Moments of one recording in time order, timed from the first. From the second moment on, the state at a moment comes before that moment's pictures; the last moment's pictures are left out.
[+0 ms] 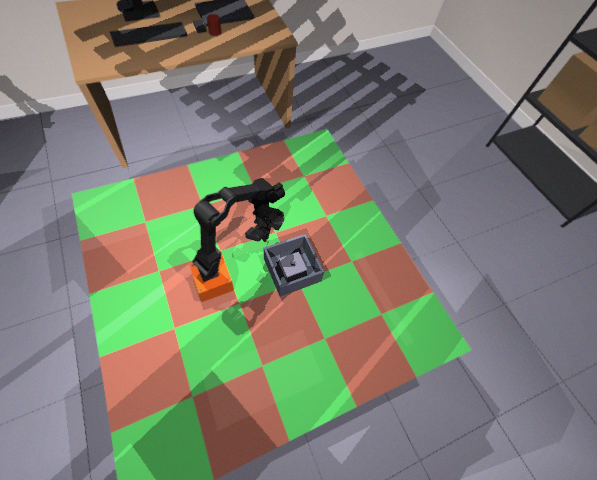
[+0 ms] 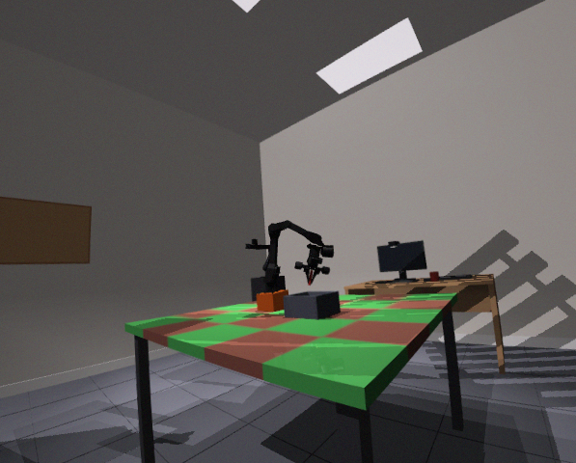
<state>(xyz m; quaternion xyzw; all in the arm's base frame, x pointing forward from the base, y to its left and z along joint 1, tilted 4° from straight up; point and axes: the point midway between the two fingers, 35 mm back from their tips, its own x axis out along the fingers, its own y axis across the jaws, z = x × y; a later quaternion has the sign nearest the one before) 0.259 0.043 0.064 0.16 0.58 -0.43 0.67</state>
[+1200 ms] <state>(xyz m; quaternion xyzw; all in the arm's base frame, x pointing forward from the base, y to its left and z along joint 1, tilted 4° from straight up) 0.338 -0.078 0.018 0.23 0.59 -0.40 0.66</state>
